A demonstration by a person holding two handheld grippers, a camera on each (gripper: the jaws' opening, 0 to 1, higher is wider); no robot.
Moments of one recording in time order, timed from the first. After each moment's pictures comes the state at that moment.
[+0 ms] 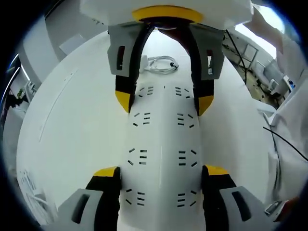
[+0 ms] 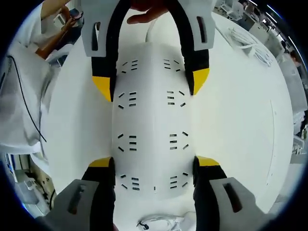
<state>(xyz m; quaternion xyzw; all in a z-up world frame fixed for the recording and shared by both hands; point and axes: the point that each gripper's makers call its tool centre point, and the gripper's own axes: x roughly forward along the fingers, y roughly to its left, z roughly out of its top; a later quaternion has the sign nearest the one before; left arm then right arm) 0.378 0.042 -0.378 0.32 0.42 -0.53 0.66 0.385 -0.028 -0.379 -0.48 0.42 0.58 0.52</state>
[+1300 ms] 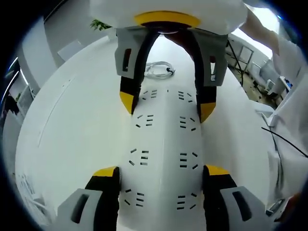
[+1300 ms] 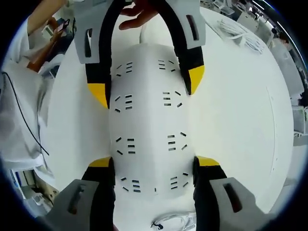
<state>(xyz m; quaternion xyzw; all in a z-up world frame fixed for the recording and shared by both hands) 0.376 0.039 -0.377 0.31 0.39 -0.56 0.66 0.380 -0.029 -0.379 -0.45 0.44 0.54 0.55</state>
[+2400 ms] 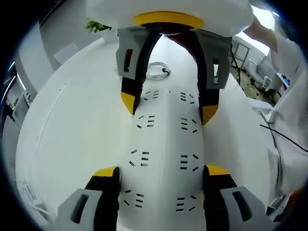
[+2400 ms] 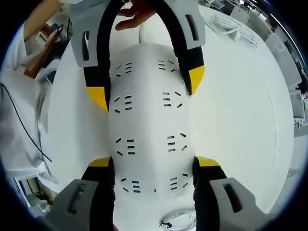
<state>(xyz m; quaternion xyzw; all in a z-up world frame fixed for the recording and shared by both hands) 0.375 0.033 -0.377 0.32 0.39 -0.56 0.65 0.378 -0.032 -0.379 -0.44 0.46 0.53 0.56</state>
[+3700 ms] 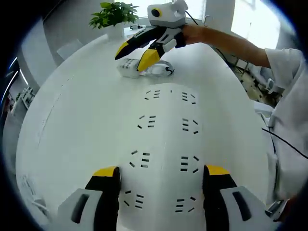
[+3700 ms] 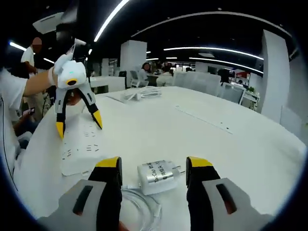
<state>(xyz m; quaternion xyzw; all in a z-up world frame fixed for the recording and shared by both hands) 0.376 0.033 -0.377 0.31 0.40 -0.55 0.66 0.490 -0.136 -0.337 -0.14 0.16 0.44 0.87</state>
